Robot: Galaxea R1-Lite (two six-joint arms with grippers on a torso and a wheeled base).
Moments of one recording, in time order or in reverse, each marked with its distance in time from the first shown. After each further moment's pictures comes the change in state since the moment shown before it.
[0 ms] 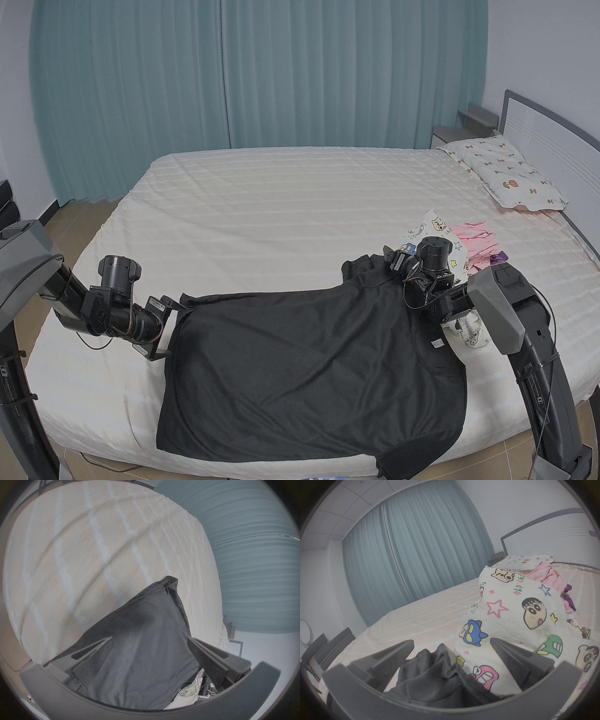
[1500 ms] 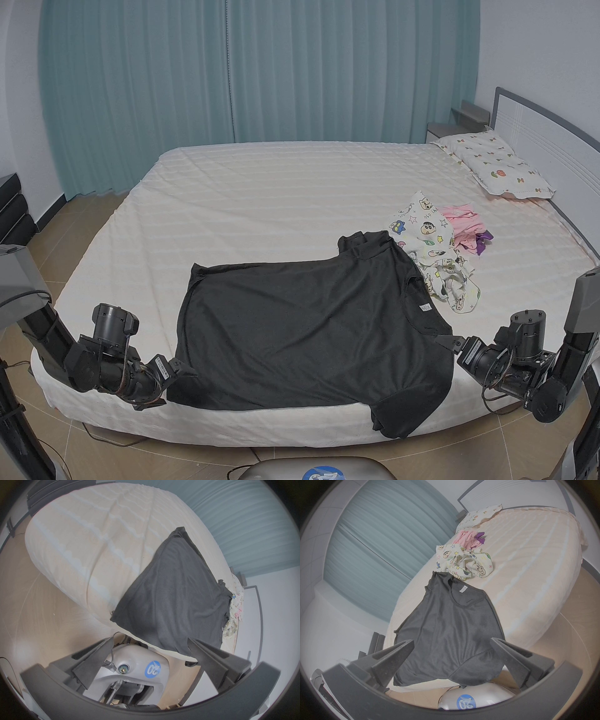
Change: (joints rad) left arm -0.087 -0.132 0.427 -0.164 0.036 0.377; right arm 0.049 -0.753 1.693 -0.598 0.170 0.468
